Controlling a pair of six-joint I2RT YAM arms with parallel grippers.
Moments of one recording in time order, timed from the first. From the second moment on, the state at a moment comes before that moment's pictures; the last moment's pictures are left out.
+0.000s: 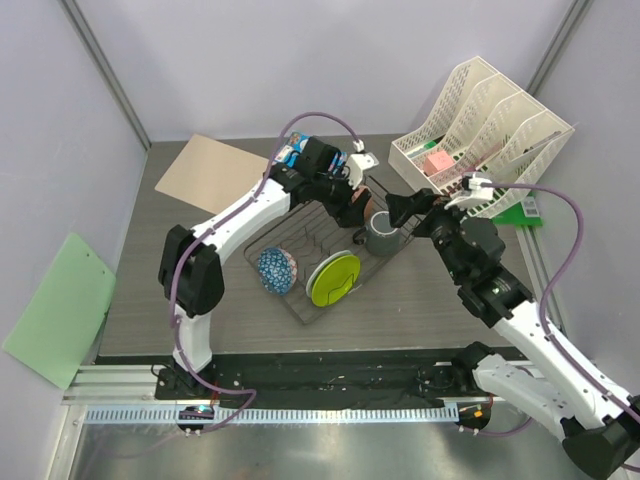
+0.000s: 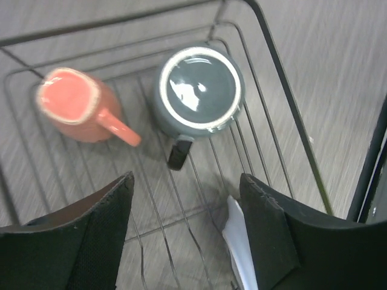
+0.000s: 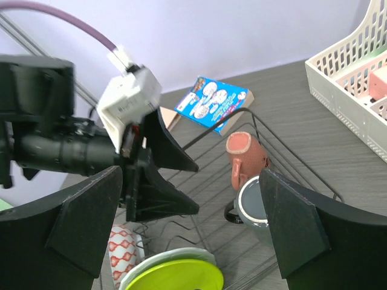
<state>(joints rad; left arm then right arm) -0.66 1.93 1.77 -0.57 0.49 0.22 0.55 0.80 0.78 0.01 0.28 0.48</state>
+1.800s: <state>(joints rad) -0.78 2.13 1.70 -0.39 0.43 0.48 0.55 0.70 0.74 -0.19 0.27 0.50</state>
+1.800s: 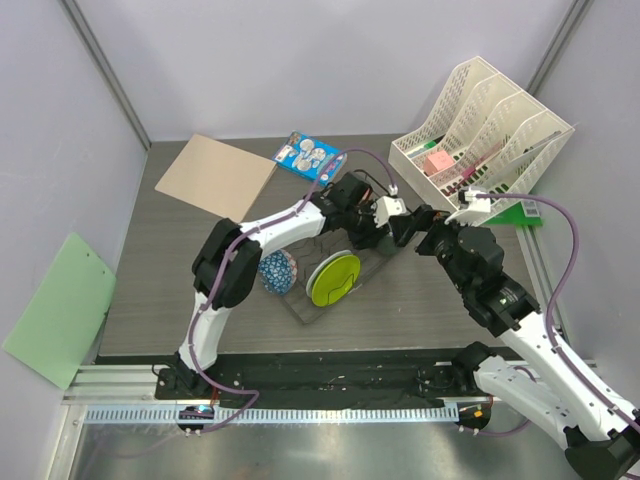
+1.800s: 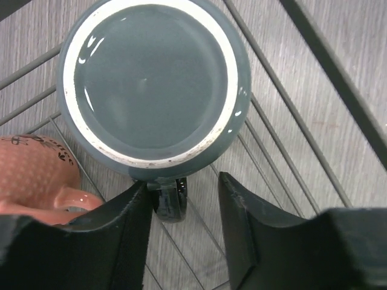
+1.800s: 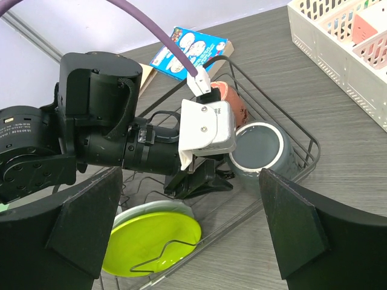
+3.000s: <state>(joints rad) -0.79 2.12 1.71 -0.46 0.30 0.50 0.55 0.67 0.75 -0.21 0.29 0.49</state>
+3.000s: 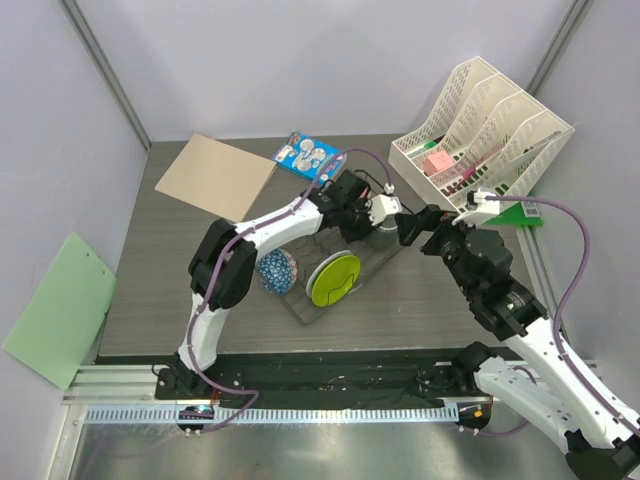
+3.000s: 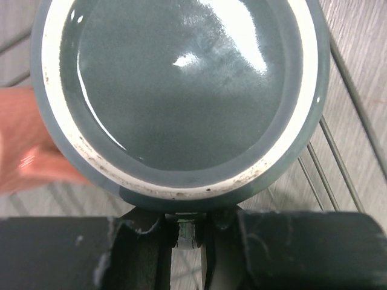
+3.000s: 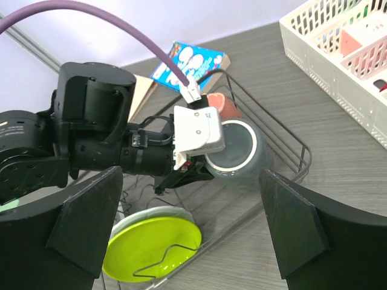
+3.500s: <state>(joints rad) -0.70 1.93 1.85 -0.42 0.50 0.02 0.55 0.51 0.89 -0.20 0.59 0.50</state>
